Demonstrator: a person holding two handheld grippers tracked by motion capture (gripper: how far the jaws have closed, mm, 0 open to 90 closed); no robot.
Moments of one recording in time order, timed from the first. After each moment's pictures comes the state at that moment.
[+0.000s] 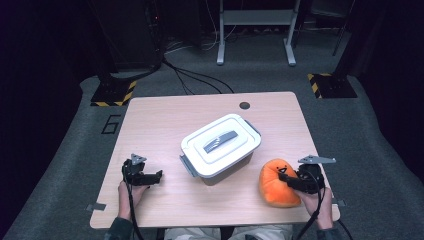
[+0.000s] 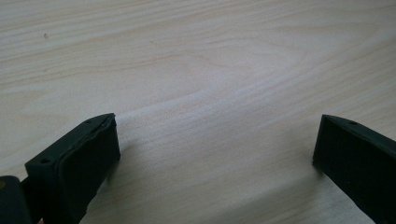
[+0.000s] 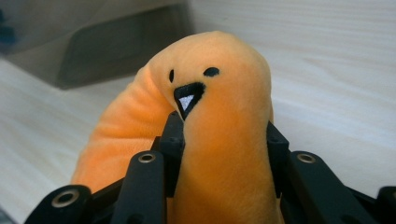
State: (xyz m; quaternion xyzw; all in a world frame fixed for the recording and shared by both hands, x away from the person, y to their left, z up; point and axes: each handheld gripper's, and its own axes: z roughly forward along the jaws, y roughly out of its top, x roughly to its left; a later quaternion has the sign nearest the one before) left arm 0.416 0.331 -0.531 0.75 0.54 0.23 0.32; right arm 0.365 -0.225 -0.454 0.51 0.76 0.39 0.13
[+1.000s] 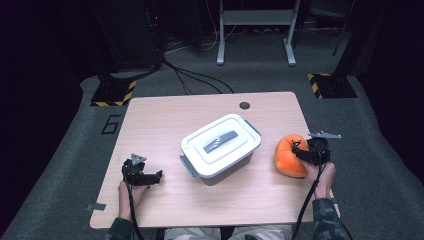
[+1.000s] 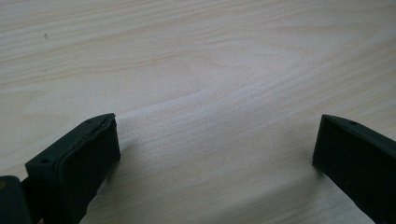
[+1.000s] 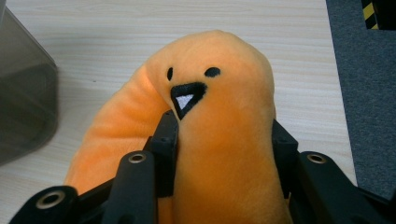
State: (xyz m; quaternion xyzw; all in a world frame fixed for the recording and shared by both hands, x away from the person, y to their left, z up) left arm 0.416 0.331 -0.531 0.75 0.54 0.23 0.32; right arm 0.447 -0.263 -0.463 0.60 0.69 0.35 0.21
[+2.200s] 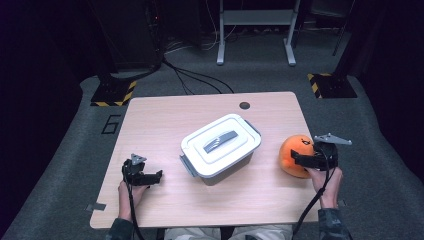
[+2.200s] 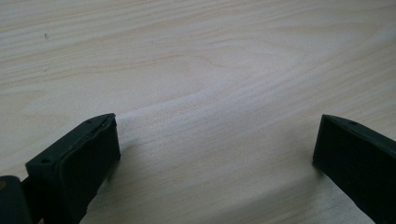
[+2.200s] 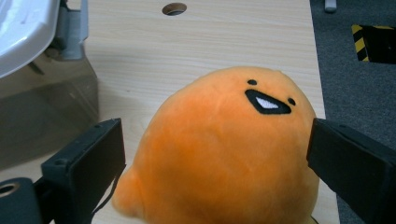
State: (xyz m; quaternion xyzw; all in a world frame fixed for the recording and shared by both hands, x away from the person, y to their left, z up) left arm 0.416 0.331 -0.531 0.75 0.54 0.23 0.32; right arm 0.406 -0.257 -0.429 0.56 0.69 0.38 0.25
